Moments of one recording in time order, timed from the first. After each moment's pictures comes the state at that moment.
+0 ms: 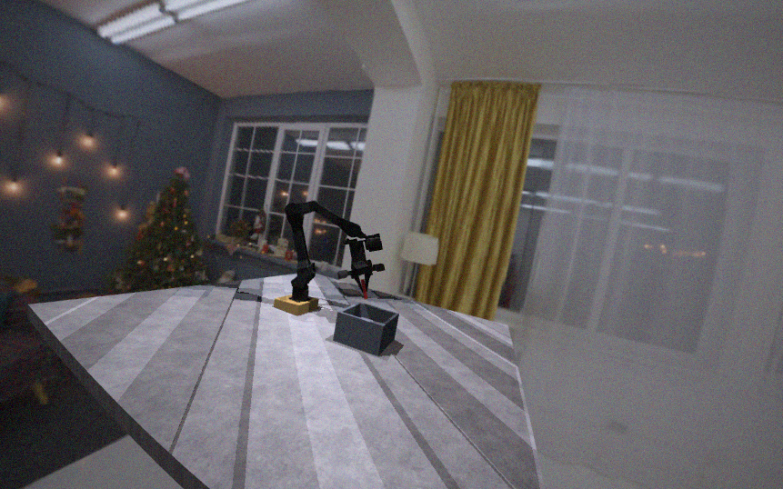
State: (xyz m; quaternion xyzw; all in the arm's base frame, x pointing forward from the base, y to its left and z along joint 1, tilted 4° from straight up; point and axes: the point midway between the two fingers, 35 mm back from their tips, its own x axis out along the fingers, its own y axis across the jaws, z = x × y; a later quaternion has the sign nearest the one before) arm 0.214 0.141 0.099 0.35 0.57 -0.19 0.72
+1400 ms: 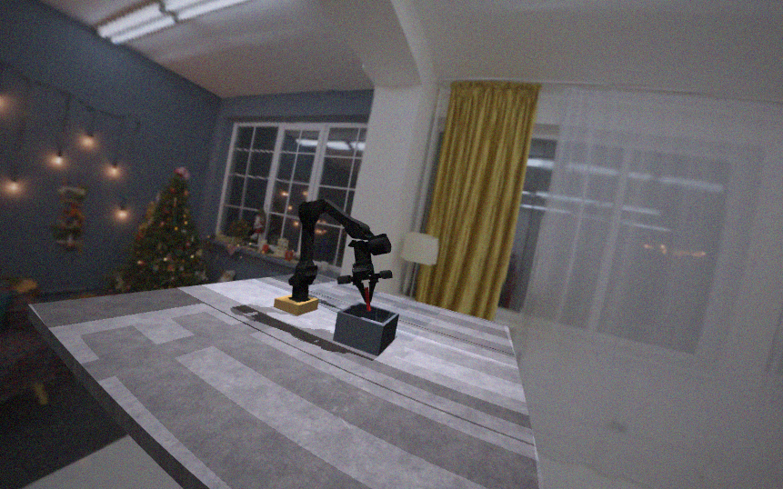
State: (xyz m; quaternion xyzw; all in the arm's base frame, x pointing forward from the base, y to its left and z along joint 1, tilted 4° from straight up) arm 0.319 0.029 0.102 0.40 0.50 -0.31 0.70
